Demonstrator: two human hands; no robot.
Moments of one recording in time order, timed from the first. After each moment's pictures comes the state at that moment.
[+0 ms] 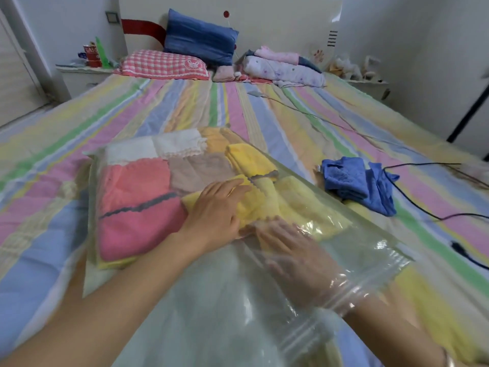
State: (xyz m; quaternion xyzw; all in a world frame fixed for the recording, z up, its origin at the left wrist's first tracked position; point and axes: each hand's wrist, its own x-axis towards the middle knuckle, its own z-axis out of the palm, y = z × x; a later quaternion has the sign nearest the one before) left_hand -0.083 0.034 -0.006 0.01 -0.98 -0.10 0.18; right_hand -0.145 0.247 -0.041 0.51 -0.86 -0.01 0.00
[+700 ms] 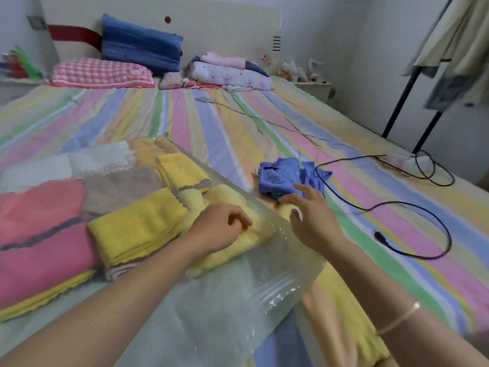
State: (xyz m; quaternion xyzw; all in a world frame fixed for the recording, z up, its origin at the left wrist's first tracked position) left_hand -0.169 0.151 -0.001 0.06 -0.92 -0.38 0.05; right_hand -0.257 0.349 -0.010 0.26 -0.93 0.21 0.12
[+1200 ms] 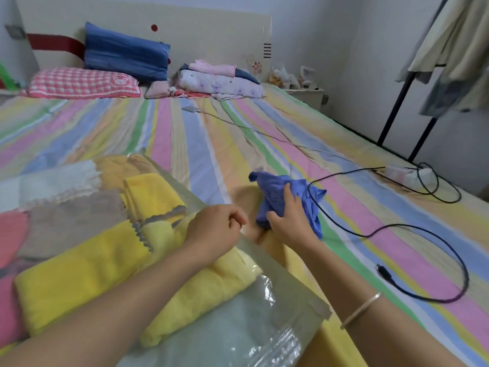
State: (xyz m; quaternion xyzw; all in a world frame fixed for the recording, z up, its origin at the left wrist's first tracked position) left_hand -0.255 0.167 0.001 0.11 -0.94 -0.31 0.12; right_hand -0.353 0.317 -0.031 0.14 -0.90 0.40 -0.01
